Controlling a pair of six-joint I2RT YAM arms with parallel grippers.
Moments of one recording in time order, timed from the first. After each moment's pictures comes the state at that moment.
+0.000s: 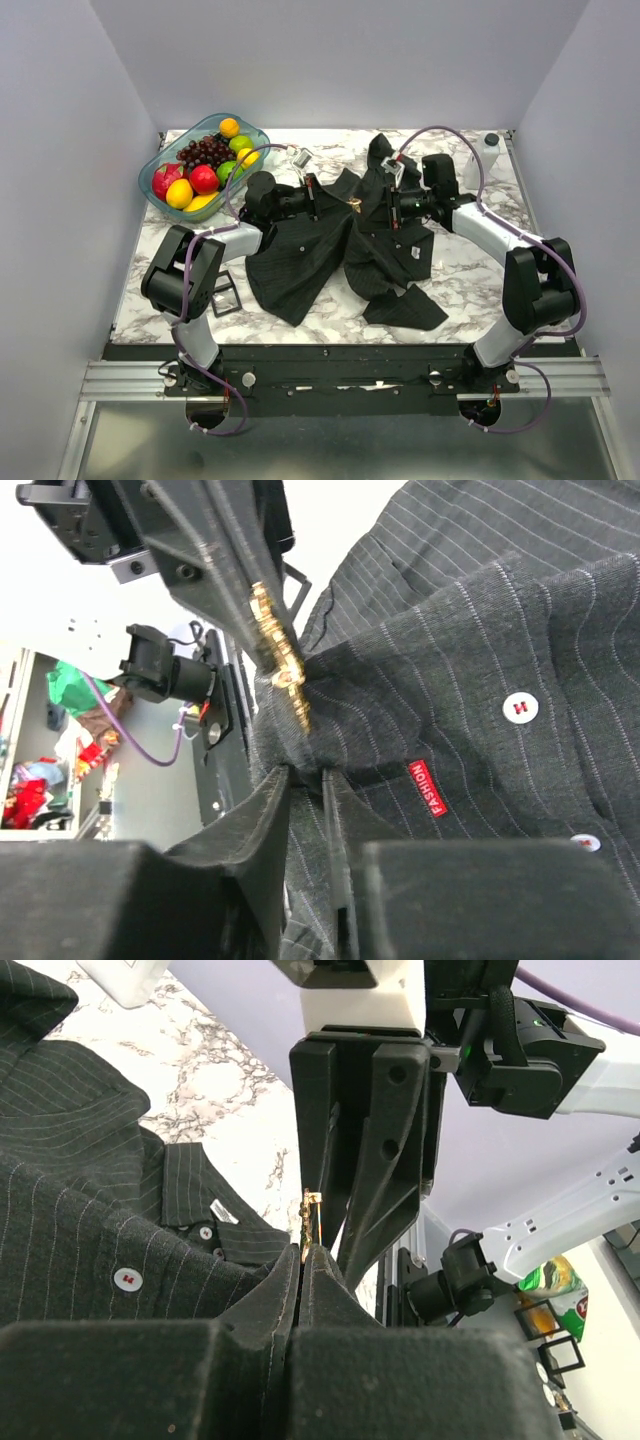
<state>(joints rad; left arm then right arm) -0.41 1.77 0.94 0.96 0.91 -0.85 0.28 1.65 1.10 -0.11 -1.12 0.20</state>
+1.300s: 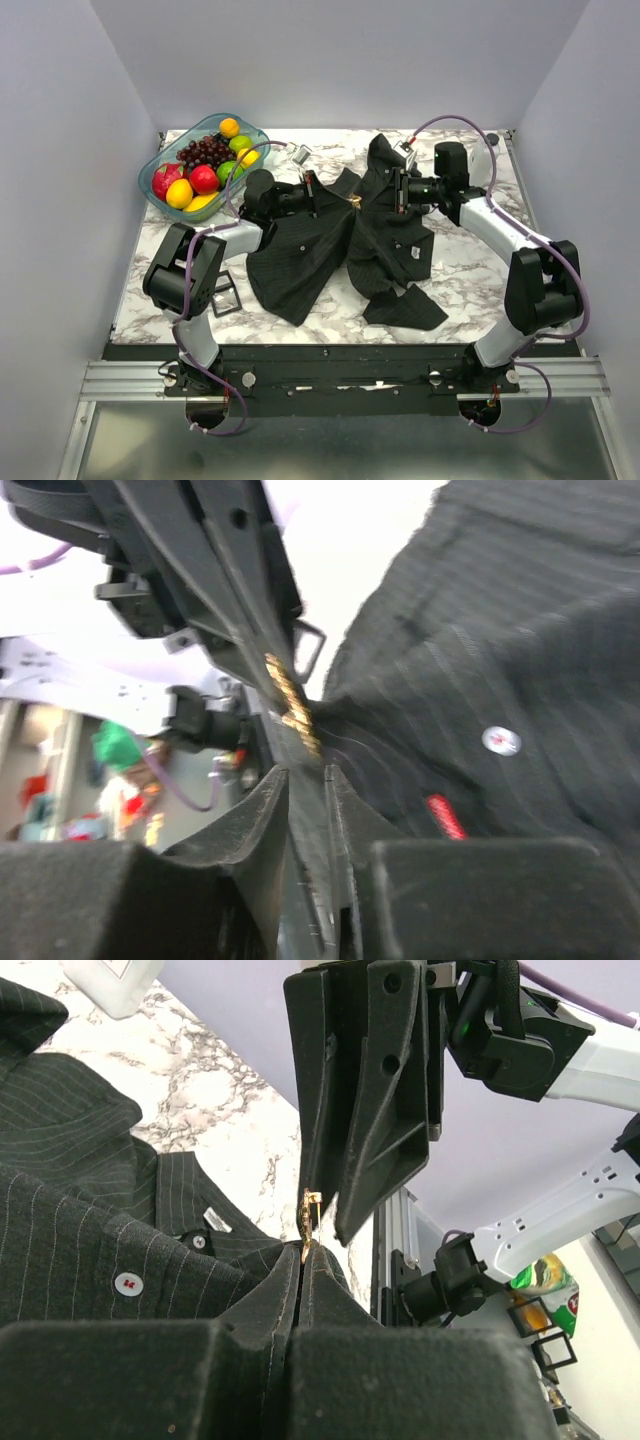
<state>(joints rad) -0.41 1.79 0.96 0.99 0.94 -0.89 0.23 1.64 1.15 -0.02 -1.11 0.42</state>
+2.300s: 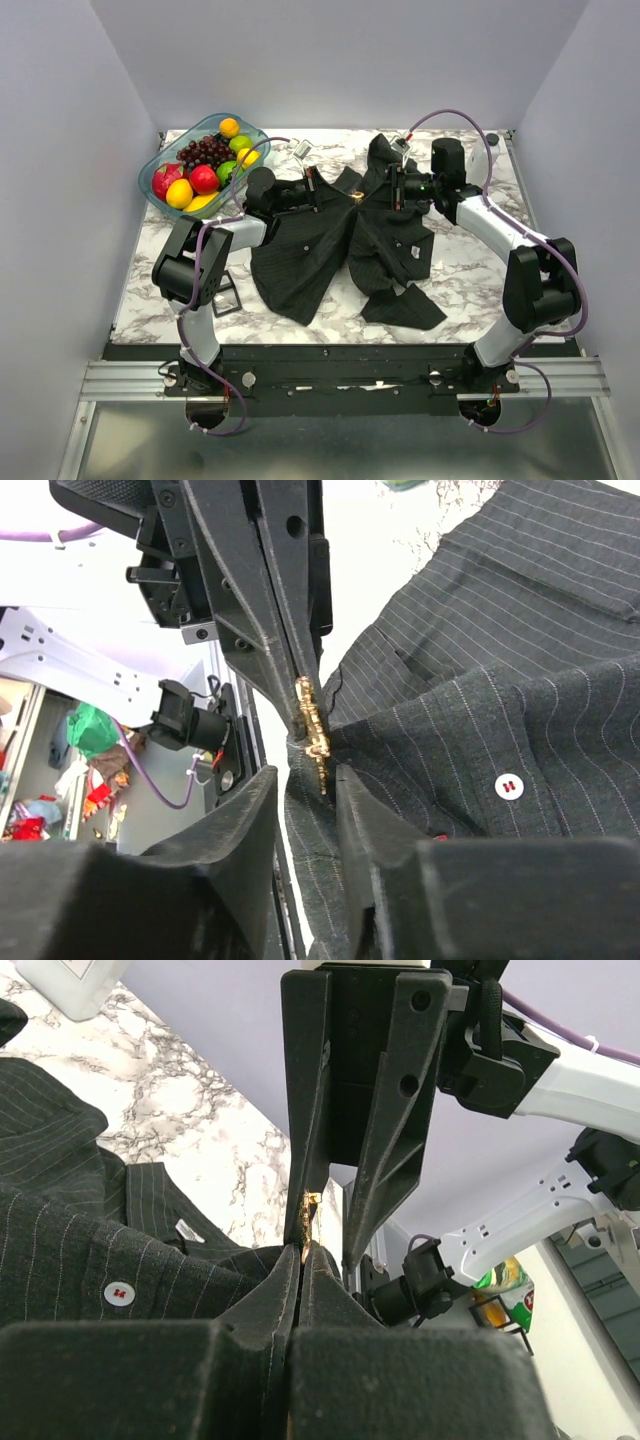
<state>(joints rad) -0.40 1.88 1.03 1.11 0.98 -1.04 0.25 1.65 1.17 0.04 -1.13 0.36</state>
